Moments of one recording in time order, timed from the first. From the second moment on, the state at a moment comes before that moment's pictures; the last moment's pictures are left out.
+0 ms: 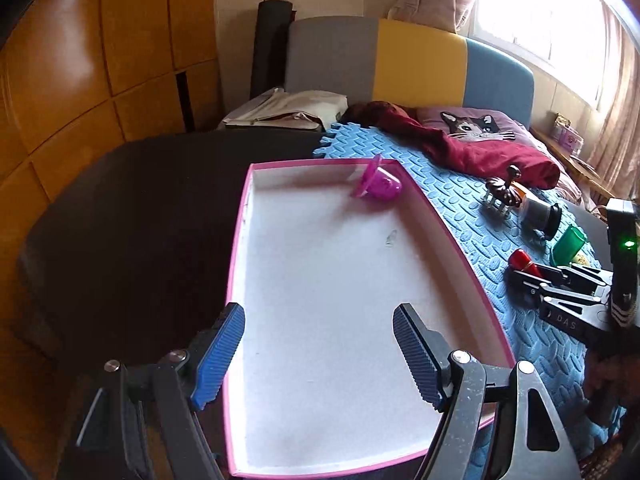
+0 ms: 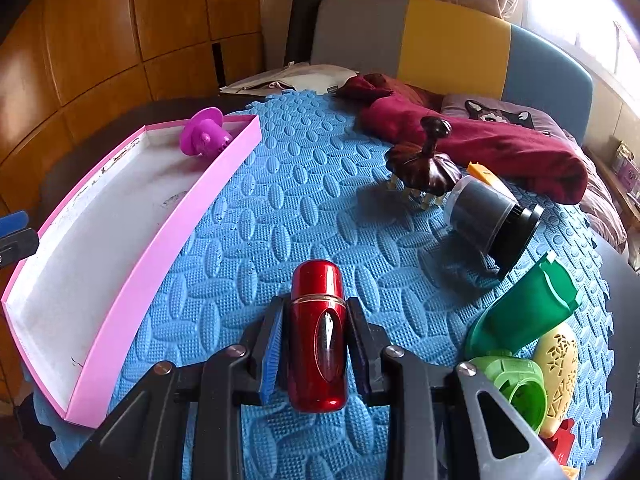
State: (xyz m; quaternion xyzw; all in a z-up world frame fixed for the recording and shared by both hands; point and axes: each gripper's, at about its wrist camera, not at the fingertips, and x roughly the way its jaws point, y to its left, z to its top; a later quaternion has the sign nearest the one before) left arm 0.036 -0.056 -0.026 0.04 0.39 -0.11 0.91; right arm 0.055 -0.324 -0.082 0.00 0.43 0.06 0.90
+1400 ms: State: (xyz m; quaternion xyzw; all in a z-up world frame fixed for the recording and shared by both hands) left arm 0.045 -0.007 -0.034 -0.01 0.39 -0.07 0.92; right arm 0.116 -0.209 -0.025 0.01 0.42 0.08 0.91
